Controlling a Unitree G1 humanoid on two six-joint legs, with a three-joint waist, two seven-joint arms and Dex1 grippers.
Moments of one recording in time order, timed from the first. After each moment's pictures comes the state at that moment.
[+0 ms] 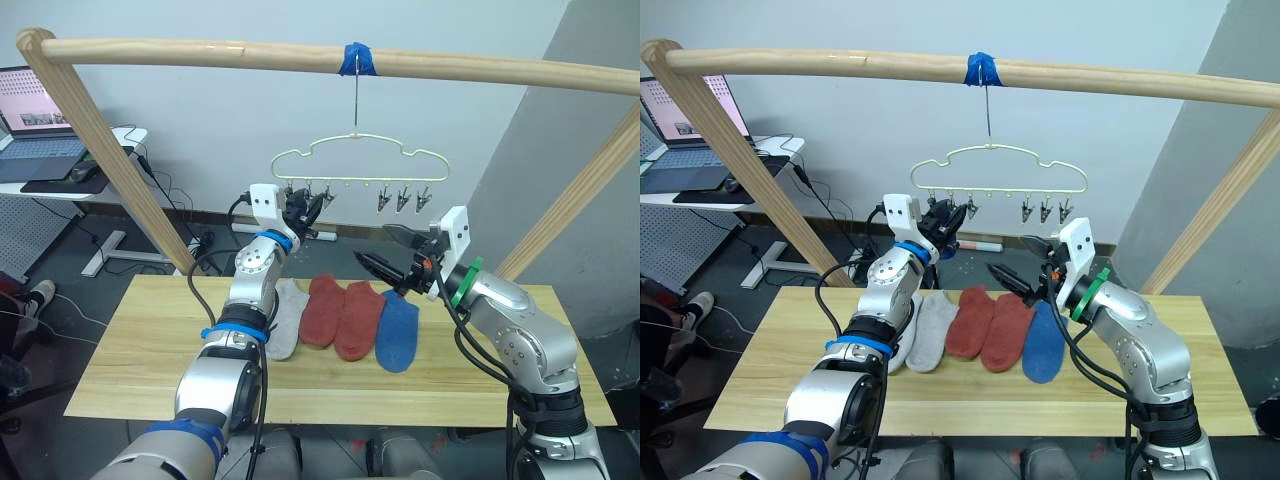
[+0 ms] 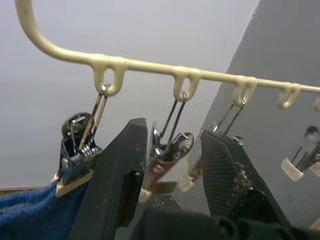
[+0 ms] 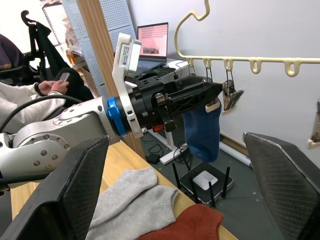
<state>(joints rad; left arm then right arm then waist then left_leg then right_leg) -0.81 0.13 0.09 0.87 -0.18 -0.25 -0.40 -0.33 -0.30 0.02 -0.39 0.50 0.66 0.57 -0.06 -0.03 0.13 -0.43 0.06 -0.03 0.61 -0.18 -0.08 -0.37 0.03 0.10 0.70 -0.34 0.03</state>
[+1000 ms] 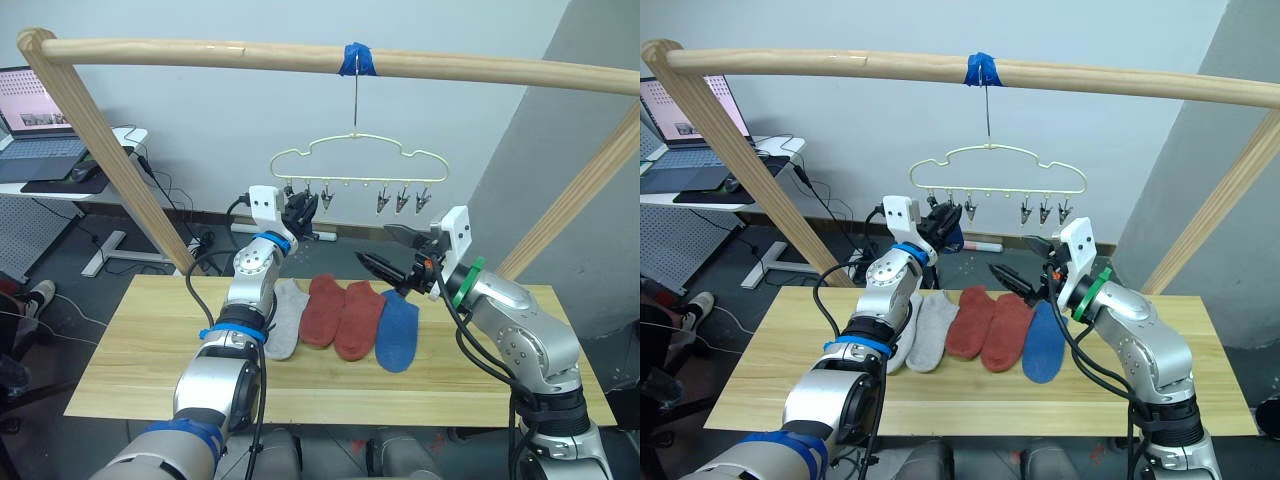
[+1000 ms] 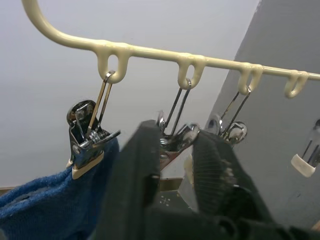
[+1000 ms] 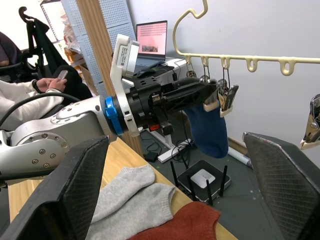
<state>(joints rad) -0.81 0.14 0.10 0.90 -0.15 -0.27 -0.41 -0.33 -0.31 0.02 -0.39 0.50 0.66 0.57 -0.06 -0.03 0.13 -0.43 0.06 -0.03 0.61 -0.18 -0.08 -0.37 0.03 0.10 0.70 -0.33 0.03</state>
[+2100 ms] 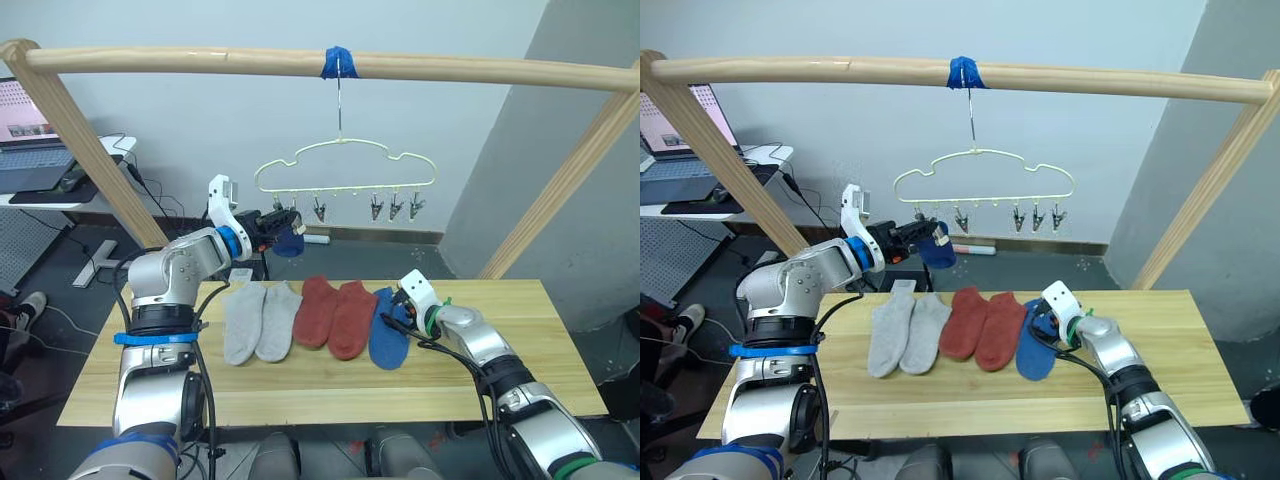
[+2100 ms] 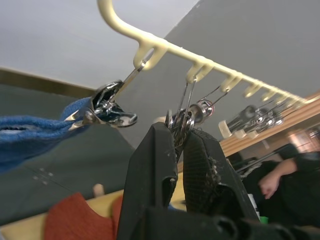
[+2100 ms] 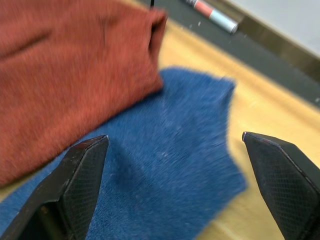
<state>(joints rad) -0.70 0.40 0.25 0.26 -0.58 0.92 -0.57 -0.51 -0.27 0.25 0.74 0.01 0.26 0.52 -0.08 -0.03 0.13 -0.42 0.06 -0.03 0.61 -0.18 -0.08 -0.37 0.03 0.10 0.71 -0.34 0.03</state>
